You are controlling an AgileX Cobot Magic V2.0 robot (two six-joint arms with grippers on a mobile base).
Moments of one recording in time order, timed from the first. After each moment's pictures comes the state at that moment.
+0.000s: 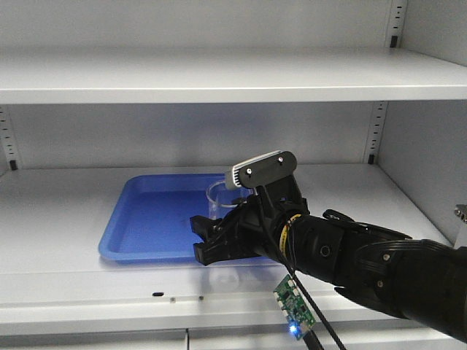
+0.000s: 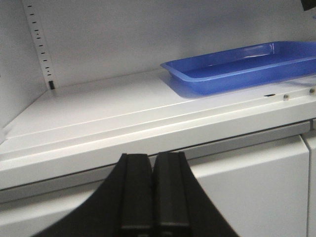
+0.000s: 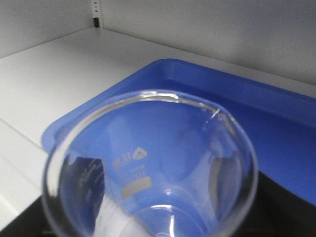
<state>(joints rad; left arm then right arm) -0.13 -0.01 0.03 0.05 0.00 0.09 0.56 1.66 -1.24 -1.02 -0.13 0.93</state>
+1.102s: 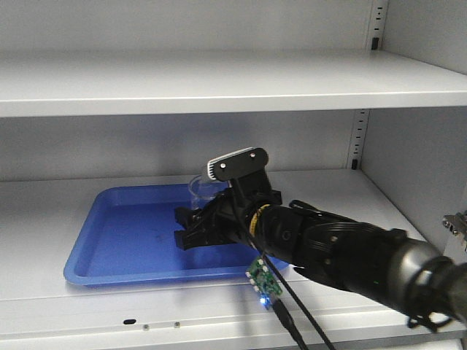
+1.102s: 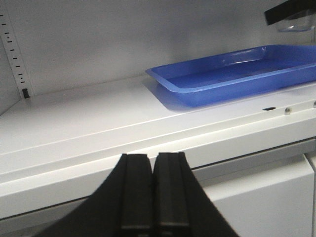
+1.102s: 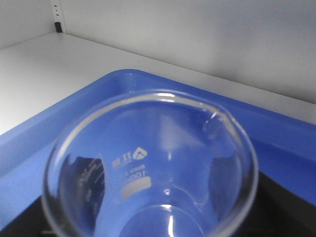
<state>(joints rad) -0.13 -0.01 0.03 0.05 0.00 0.09 0.56 1.86 -1.44 -1.02 -0.13 0.93</state>
